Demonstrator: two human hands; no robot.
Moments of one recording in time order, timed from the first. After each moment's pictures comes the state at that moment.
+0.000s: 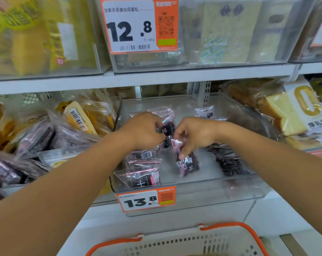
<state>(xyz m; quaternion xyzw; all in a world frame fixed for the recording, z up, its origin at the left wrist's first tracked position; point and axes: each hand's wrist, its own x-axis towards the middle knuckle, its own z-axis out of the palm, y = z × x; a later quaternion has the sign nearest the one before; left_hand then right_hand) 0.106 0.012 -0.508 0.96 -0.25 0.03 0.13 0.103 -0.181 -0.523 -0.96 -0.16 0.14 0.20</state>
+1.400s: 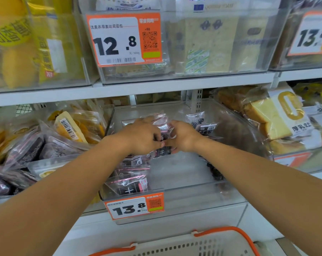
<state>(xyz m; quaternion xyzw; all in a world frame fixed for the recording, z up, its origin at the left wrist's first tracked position) 0.134 0.003 -0.518 0.95 -0.31 0.00 0.05 0.113 -0.166 -0.548 -0.90 -0.02 0.01 0.44</state>
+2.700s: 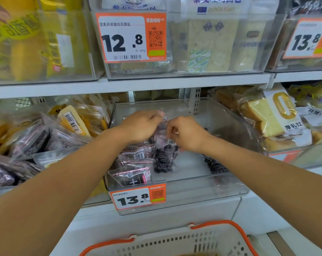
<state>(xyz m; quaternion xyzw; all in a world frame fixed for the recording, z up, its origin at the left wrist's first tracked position) 0.121 0.000 -0.506 0.94 -0.28 0.03 0.20 0.082 -0.170 -0.528 -0.97 -0.11 -0.10 0.21</state>
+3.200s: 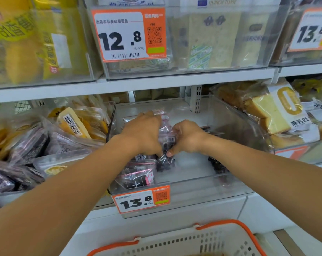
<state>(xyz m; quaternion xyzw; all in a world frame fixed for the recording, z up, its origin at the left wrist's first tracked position) 0.109 -0.007 -0.510 0.96 -0.27 0.07 0.01 0.090 -0.168 -0.538 -0.95 0.00 0.02 0.32</state>
